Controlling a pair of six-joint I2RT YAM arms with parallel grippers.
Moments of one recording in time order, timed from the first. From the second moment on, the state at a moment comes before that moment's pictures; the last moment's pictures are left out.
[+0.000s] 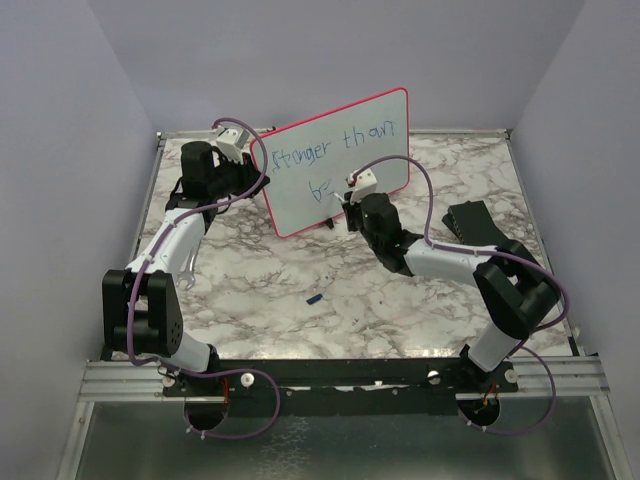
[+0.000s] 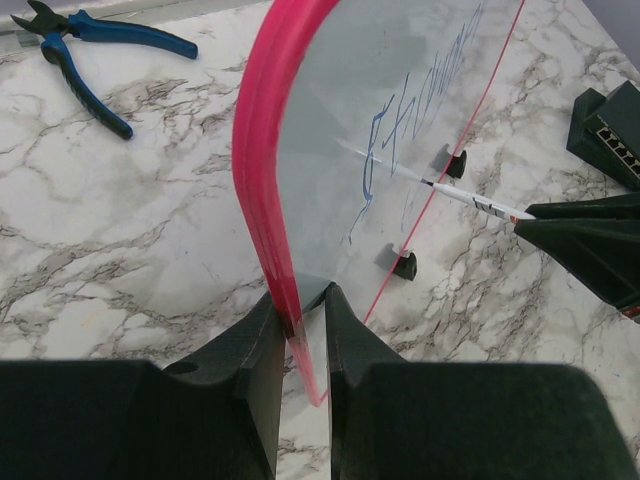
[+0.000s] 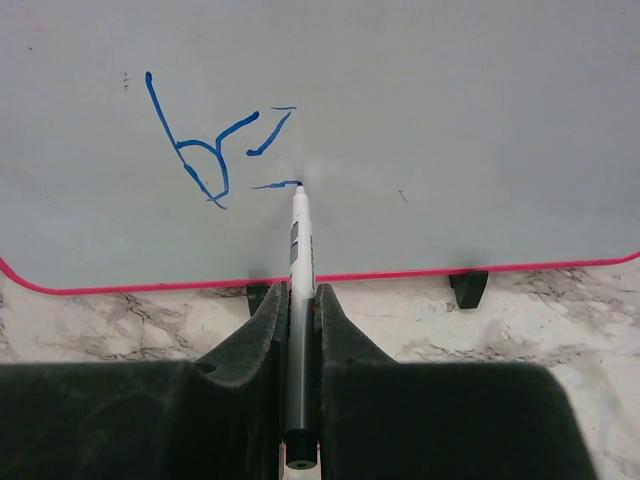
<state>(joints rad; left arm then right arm) -0.07 1.49 1.08 0.04 0.57 -0.08 0.72 1.68 0.90 0.51 0.33 0.03</state>
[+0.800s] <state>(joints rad) -0.08 1.49 1.08 0.04 0.57 -0.08 0.72 1.56 0.88 0.50 0.28 0.04</state>
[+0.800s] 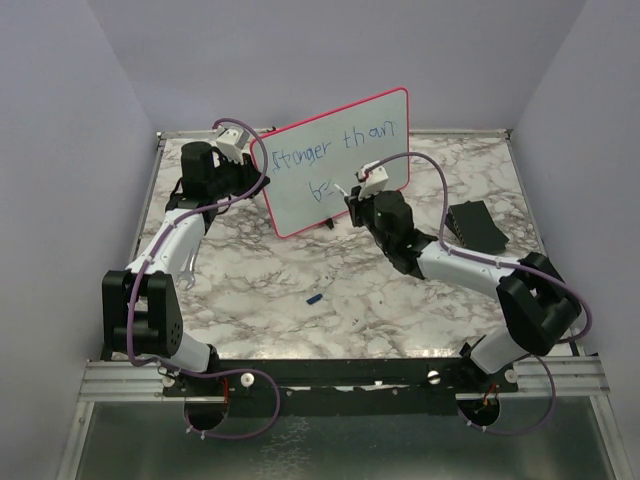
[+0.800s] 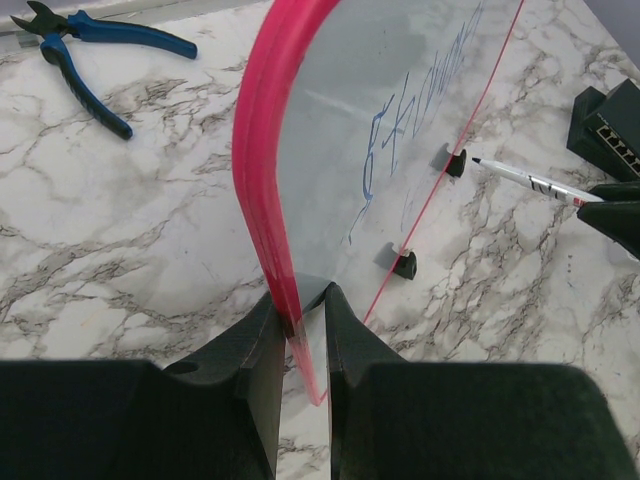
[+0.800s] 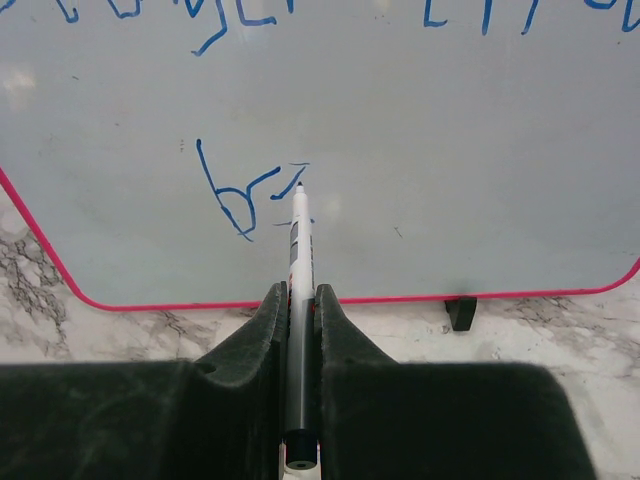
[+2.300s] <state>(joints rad) -0.09 1.48 1.07 0.03 0.57 -0.02 0.56 1.55 0.85 0.55 0.04 0.09</state>
